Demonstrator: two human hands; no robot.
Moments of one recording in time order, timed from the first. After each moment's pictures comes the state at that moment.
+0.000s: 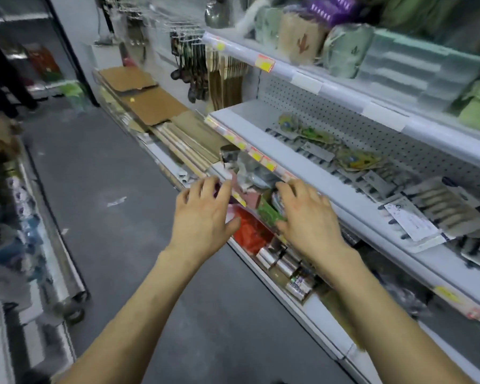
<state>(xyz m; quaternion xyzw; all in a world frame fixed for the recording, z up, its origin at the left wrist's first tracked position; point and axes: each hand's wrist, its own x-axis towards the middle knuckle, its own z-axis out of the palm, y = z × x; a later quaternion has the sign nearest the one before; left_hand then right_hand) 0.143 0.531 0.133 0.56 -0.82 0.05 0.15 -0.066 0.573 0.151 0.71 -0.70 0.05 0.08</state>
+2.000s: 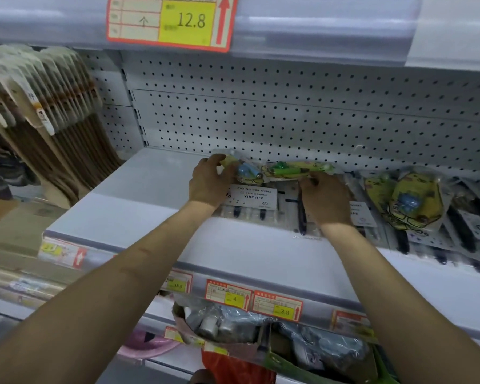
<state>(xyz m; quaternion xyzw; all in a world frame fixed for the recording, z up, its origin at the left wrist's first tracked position) -0.199 -0.151 -0.073 0.34 -0.83 -0.35 0.28 -0.321 0.058 -0.063 0.23 -0.89 0.39 0.00</state>
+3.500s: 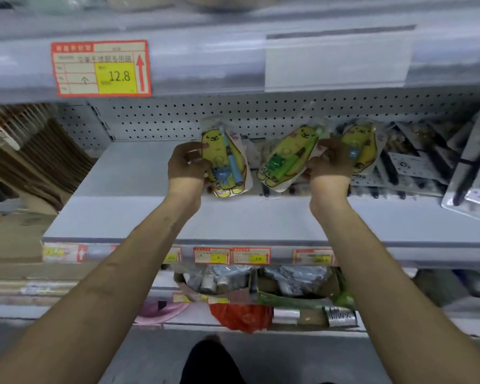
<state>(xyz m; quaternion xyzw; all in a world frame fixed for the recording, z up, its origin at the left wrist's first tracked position) -0.164 -0.073 -0.026 0.33 -0.59 -0.67 0.32 -0.288 0.132 -0.032 -0.01 -0.58 0.81 -0.04</state>
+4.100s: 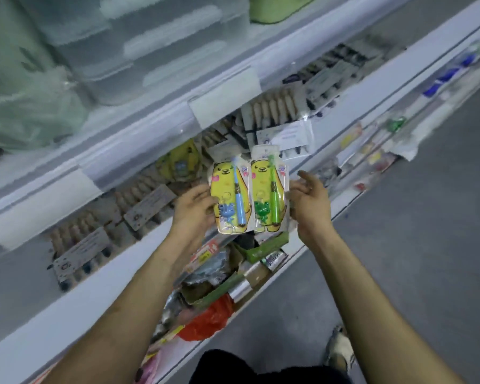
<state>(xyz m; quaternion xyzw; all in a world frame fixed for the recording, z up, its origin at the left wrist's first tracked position) -0.226 0.178 0.010 0.18 -0.64 -0.74 -0.09 -0.207 0.404 -0.014 -0.26 -0.57 0.78 0.05</state>
